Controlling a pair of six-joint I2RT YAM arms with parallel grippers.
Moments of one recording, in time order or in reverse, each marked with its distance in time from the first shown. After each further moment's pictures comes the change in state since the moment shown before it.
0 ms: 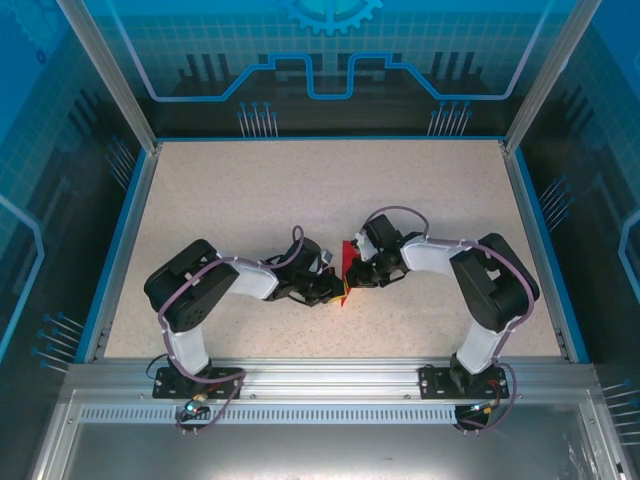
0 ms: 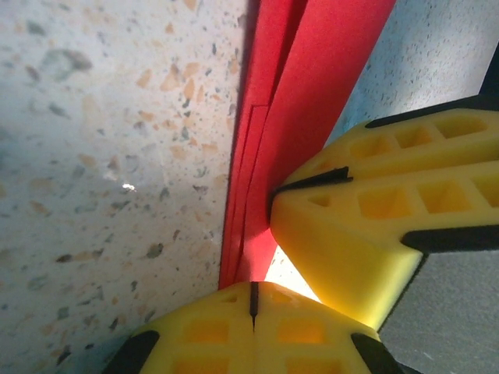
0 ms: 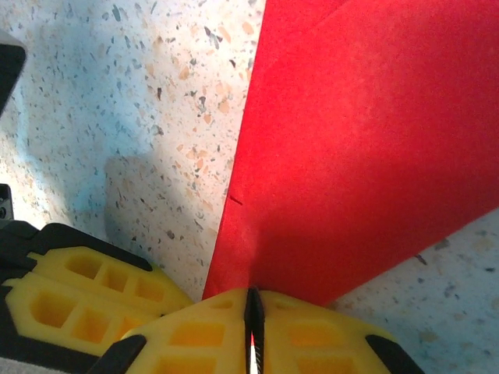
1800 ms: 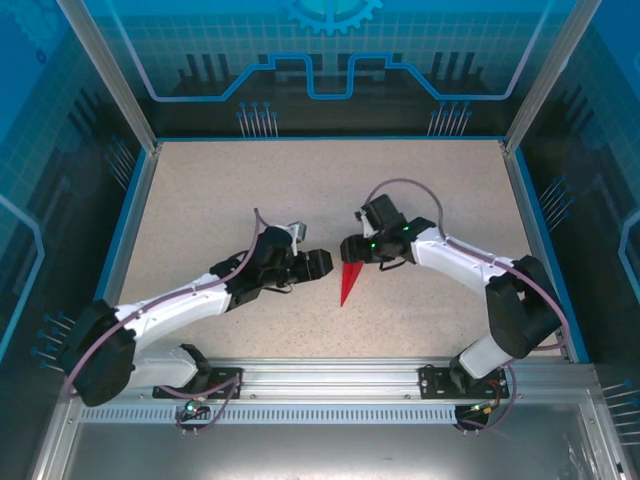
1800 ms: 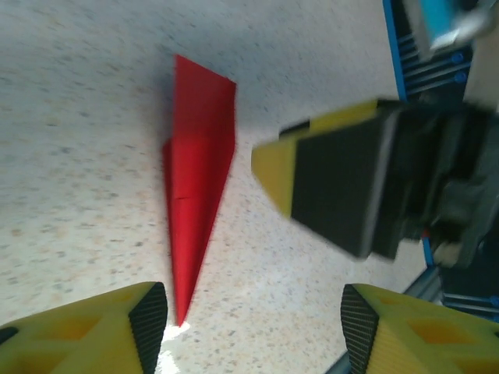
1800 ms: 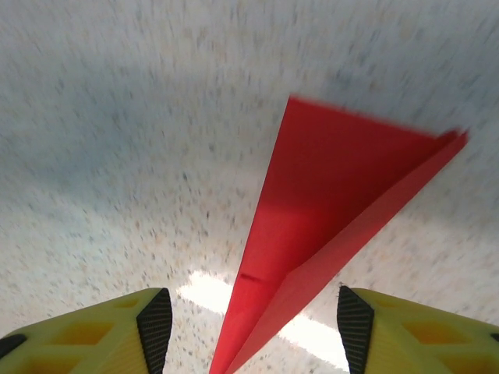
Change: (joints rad) left arm -0.009 -0.599 -0.046 -0.338 -0.378 0.197; right arm 0.066 -0.188 0.131 -0.151 0.328 0.064
